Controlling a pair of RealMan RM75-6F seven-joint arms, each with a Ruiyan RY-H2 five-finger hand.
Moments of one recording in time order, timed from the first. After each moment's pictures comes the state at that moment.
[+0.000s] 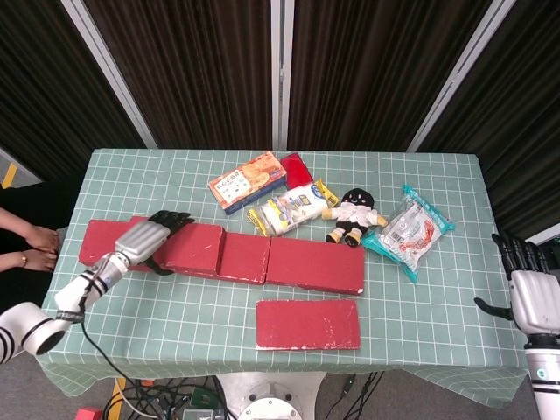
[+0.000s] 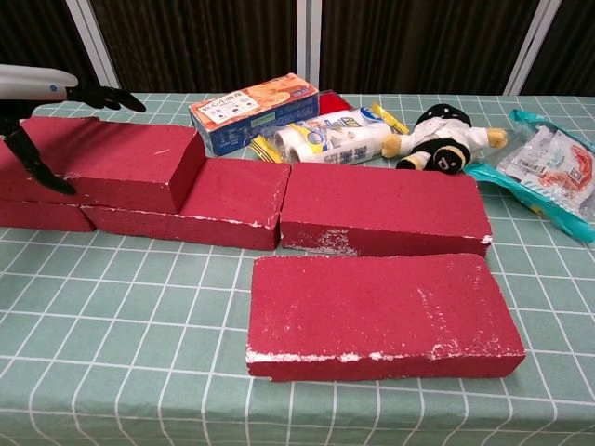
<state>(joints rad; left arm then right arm) -0.78 -1.22 0.02 -1.36 1.51 0.81 -0.37 0.13 -1.00 0.12 -1.75 -1.38 1.40 -0.05</state>
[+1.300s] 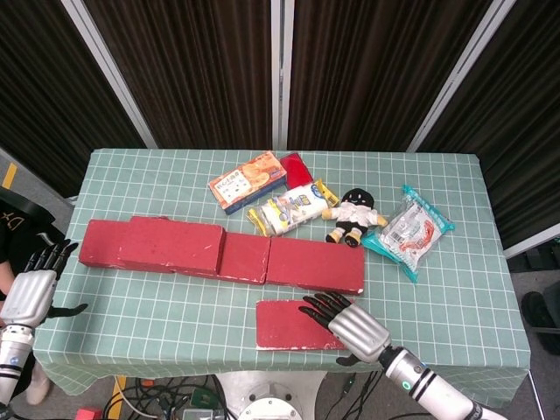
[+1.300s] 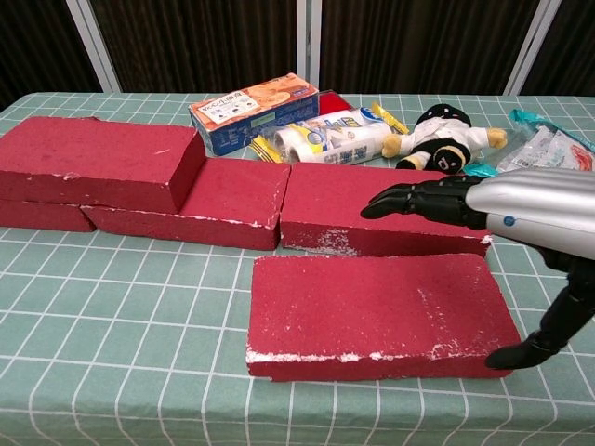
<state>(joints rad) -0.25 -1.08 0.05 -1.61 1.33 1.32 -0.09 0.46 -1.21 0.02 -2.02 -1.57 0.85 -0.32</state>
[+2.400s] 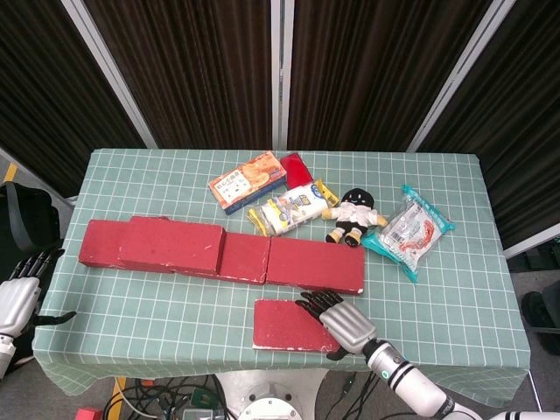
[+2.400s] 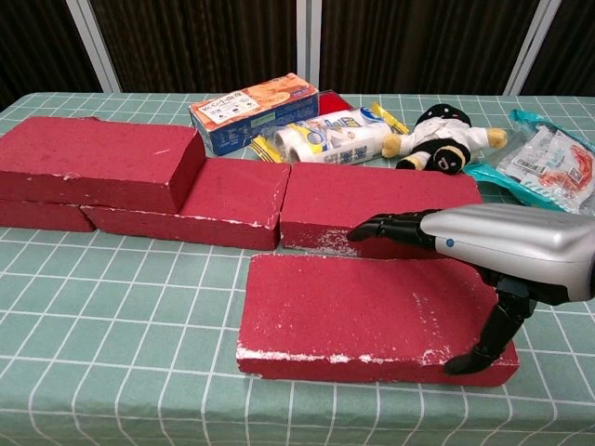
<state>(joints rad) -0.19 -1.03 0.04 -1.57 1.42 1.29 -0.27 0.55 -1.35 0.00 -2.00 -1.23 0.88 -0.49</state>
